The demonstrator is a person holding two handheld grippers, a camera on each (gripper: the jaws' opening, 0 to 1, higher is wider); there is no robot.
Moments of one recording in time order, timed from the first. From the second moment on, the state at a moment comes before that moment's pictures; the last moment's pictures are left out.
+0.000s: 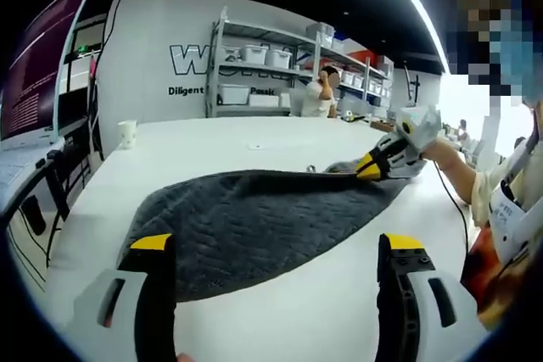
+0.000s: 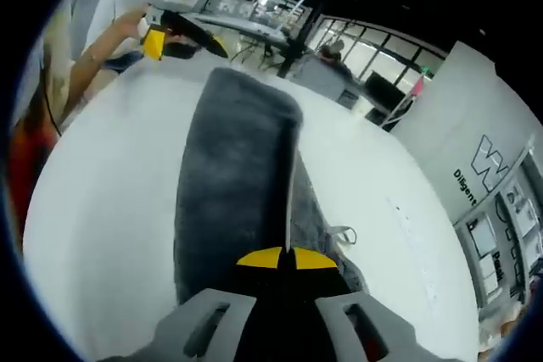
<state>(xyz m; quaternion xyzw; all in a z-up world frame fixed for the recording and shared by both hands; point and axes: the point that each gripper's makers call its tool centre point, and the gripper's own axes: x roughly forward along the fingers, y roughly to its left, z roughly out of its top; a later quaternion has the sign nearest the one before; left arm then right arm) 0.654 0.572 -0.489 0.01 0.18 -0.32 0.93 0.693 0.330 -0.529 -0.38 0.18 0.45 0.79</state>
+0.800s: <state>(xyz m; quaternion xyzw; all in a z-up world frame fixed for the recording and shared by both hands) 0.648 0.568 -0.485 0.01 0.17 -0.31 0.93 0.592 0.335 -0.539 -0.35 0.20 0.56 0.72</state>
